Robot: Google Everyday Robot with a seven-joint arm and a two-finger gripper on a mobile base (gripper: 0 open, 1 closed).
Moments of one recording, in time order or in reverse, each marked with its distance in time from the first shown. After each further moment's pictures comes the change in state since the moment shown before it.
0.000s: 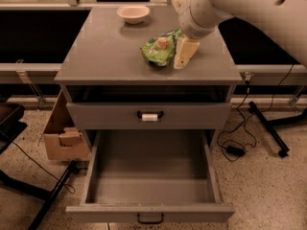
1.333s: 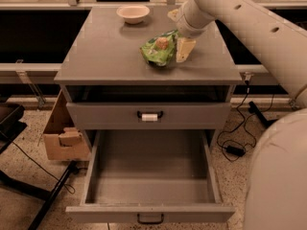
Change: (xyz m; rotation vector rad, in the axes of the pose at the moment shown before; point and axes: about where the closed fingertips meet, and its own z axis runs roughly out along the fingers) arm 0.049 -0.029 0.103 -0.066 0.029 -0.136
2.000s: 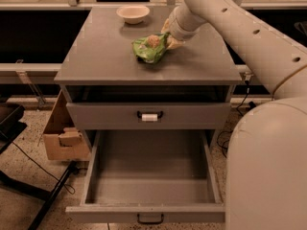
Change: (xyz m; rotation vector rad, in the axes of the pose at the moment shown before) arm -0.016 0.000 0.038 -0.045 -0.052 -0.031
